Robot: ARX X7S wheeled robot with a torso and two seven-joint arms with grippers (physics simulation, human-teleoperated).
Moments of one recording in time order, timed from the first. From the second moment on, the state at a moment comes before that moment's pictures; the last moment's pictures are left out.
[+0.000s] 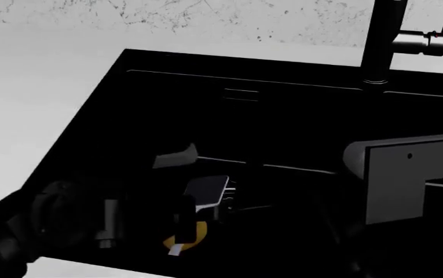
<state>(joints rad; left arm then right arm) -1.30 -0.03 1.37 -1.08 -1.83 -0.63 -0.27 0.54 0.29 0.18 -0.71 0.89 1.19 0.24</state>
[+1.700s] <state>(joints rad) -1.77 -1.18 1.57 0.27 -1.96 -0.44 -1.24 0.50 0.34 0.15 -0.64 0.89 1.09 0.21</state>
